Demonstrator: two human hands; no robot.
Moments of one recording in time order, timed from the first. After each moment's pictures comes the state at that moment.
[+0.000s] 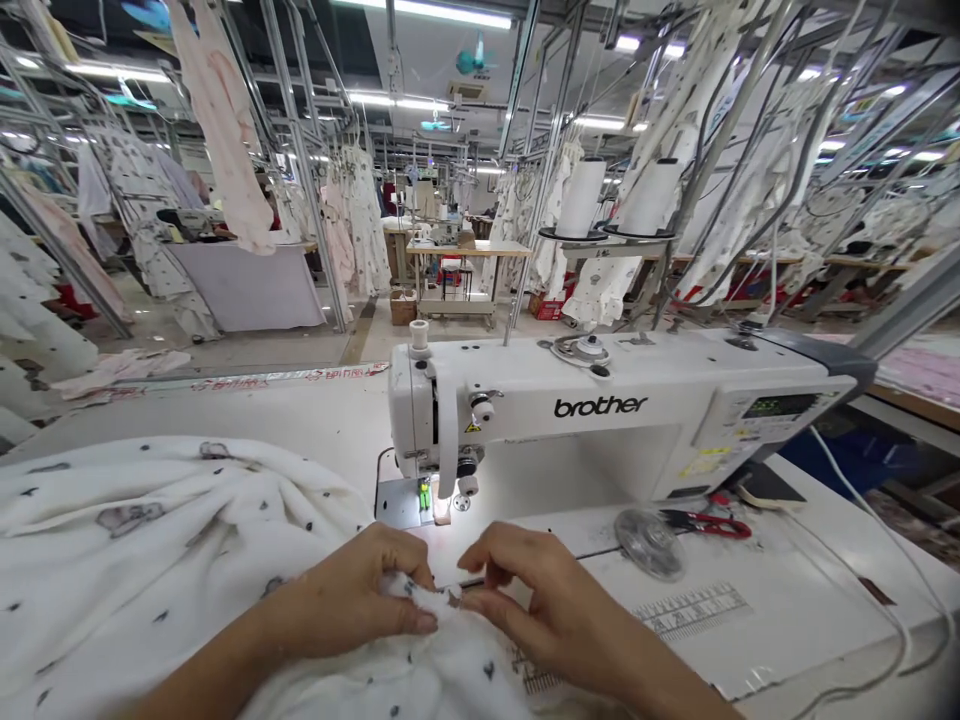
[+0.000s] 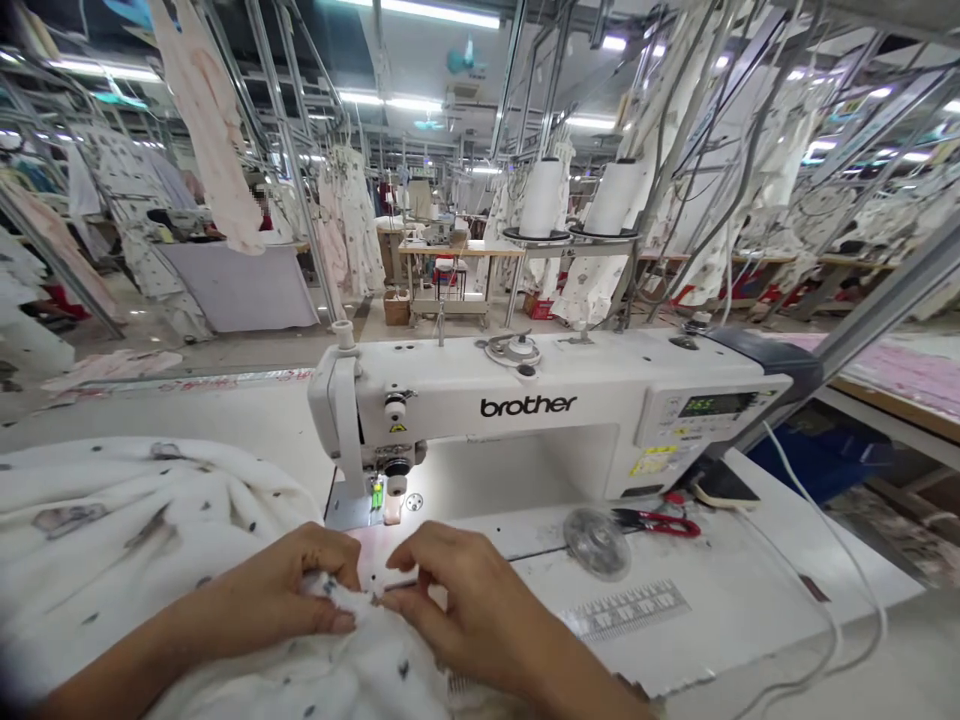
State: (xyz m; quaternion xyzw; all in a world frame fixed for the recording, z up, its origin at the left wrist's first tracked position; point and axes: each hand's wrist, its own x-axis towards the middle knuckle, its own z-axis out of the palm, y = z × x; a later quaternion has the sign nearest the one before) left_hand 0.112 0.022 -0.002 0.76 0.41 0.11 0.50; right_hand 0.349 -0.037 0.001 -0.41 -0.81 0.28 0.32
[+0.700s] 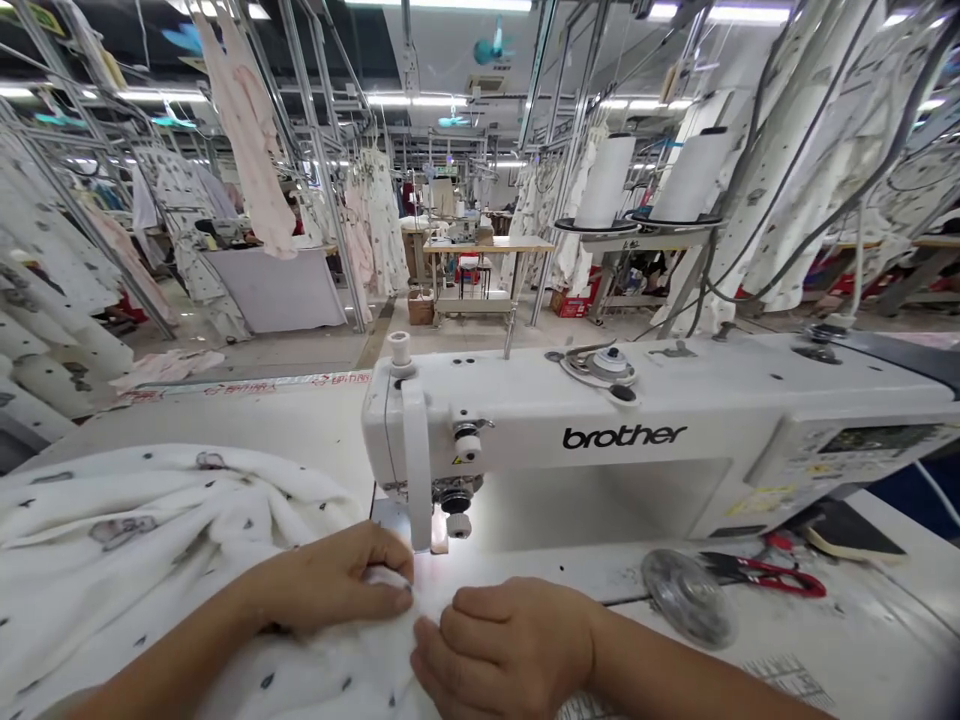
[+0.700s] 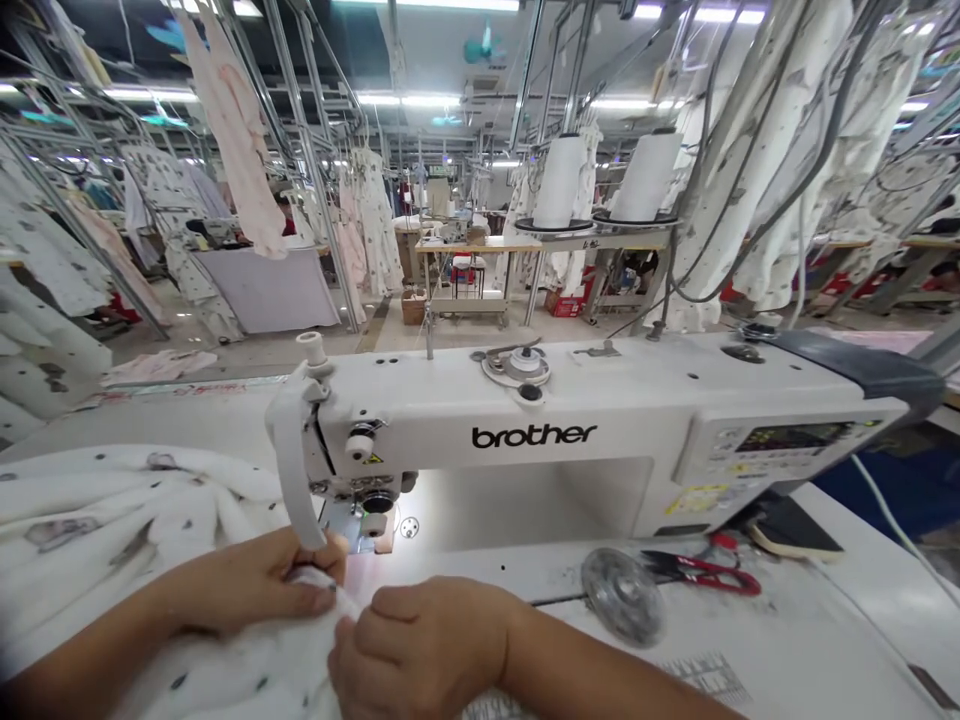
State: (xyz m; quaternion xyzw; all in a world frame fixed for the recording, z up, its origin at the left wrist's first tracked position) left_hand 0.115 0.057 0.010 0.78 0.38 0.02 0.49; right_hand 0.345 0.020 -0.034 0.03 -0.93 -0.20 0.30
